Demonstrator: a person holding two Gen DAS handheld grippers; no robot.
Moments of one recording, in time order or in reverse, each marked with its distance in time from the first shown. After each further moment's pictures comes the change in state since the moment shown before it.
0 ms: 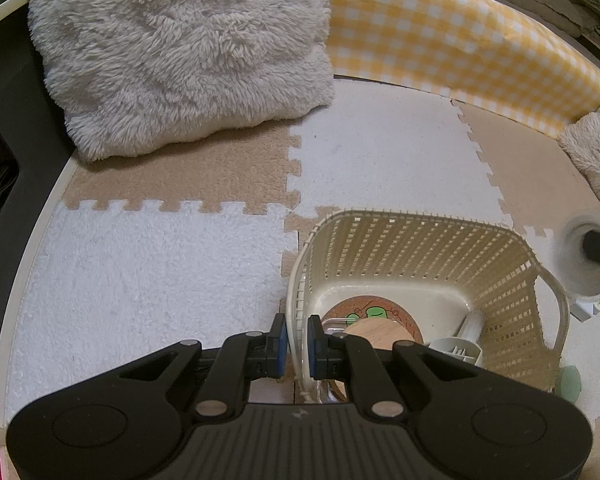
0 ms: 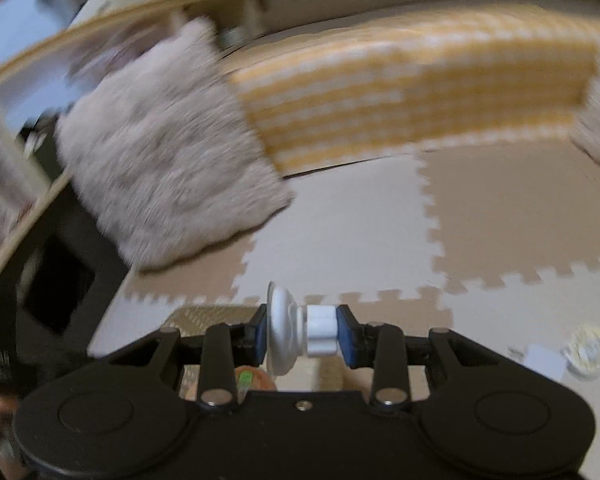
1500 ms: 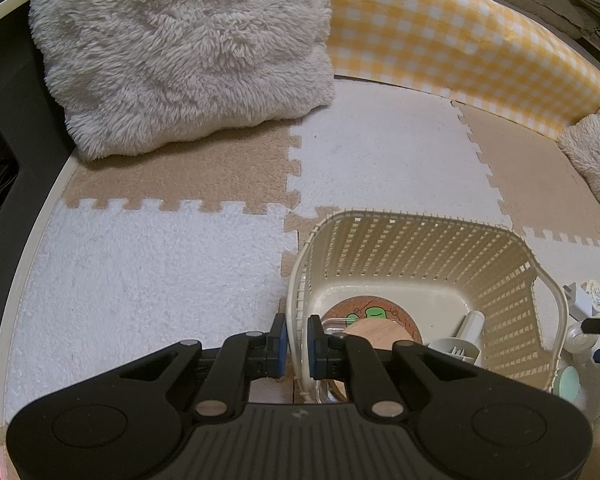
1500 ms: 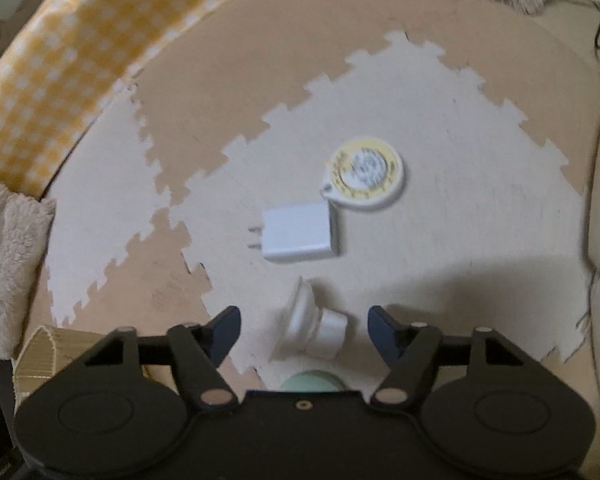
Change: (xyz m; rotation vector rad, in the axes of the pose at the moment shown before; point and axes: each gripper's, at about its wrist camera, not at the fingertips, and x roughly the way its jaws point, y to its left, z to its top) left arm 0.000 0.000 0.001 -0.003 0.000 -0.002; right arm 0.000 -0.164 -0.067 0.706 0.280 -0.410
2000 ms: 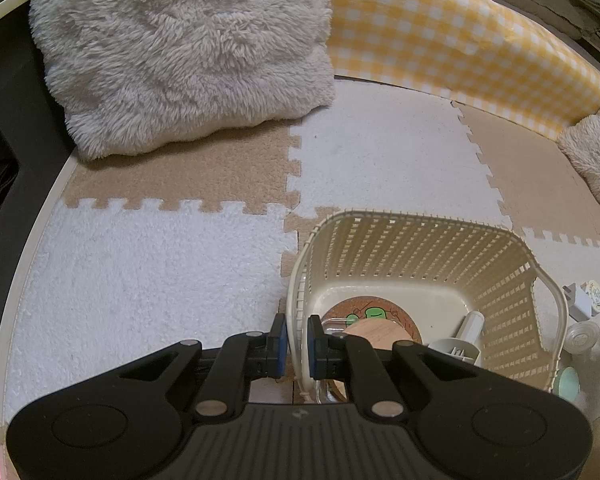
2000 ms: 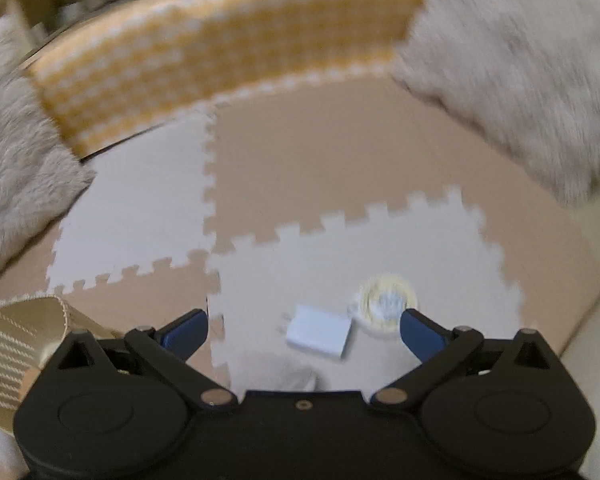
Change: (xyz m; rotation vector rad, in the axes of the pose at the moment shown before) left arm 0.000 0.000 0.000 0.000 0.000 0.000; right arm -0.039 0.032 0.015 -0.347 -0.191 -0.003
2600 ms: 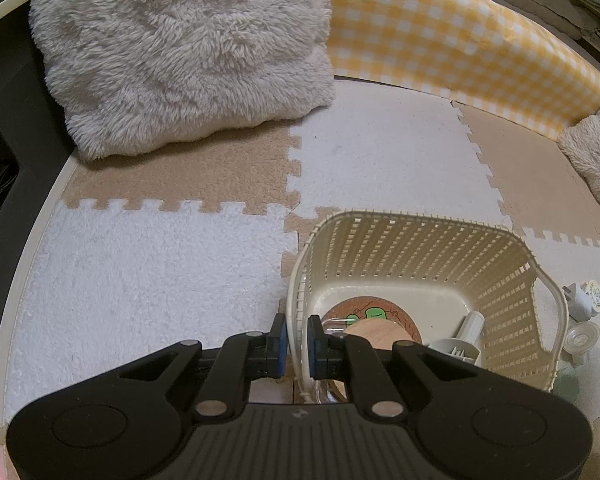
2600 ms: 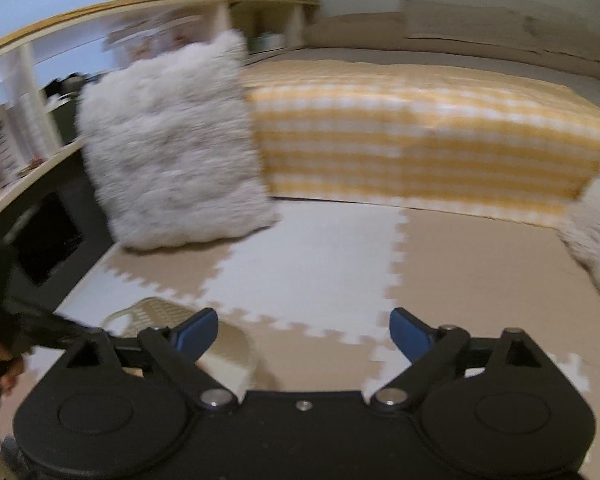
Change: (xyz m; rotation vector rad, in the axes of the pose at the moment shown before) left arm 0.000 0.000 0.000 0.000 0.000 0.000; right arm -0.068 0.078 0.012 -0.439 -0.262 0.325
